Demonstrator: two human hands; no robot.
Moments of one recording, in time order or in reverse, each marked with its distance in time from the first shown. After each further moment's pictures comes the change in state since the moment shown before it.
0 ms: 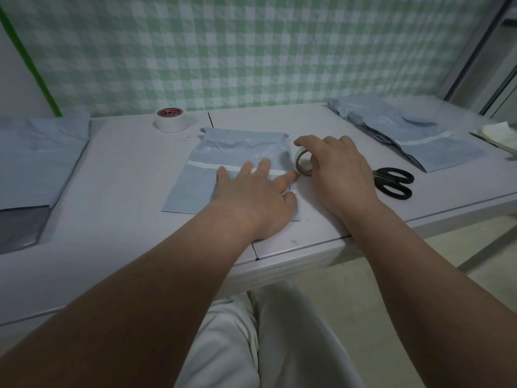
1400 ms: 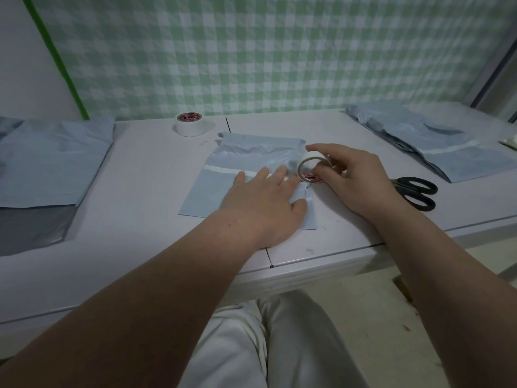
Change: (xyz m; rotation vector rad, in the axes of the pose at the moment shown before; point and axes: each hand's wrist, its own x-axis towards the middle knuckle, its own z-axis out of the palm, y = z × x) left_hand -0.001 -0.011 0.005 -0.029 0.070 0.066; right_hand 0.006 0.004 -0.004 0.546 -0.081 0.083
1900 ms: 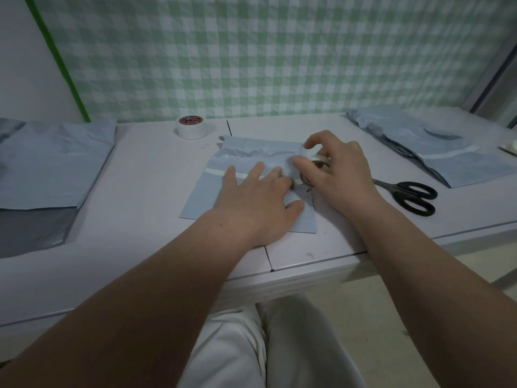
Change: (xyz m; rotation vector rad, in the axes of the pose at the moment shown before) left_hand -0.005 -0.003 -0.009 0.004 -0.009 -0.049; right_hand 0.010 -0.012 0.016 -0.122 0.066 -0.019
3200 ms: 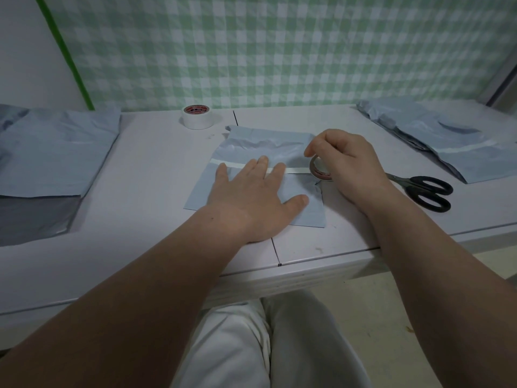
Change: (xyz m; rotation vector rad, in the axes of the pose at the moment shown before) left_hand -0.005 -0.013 0.005 -0.012 -0.053 -0.121; right_hand 0.001 -0.014 -0.005 0.366 -0.082 0.119
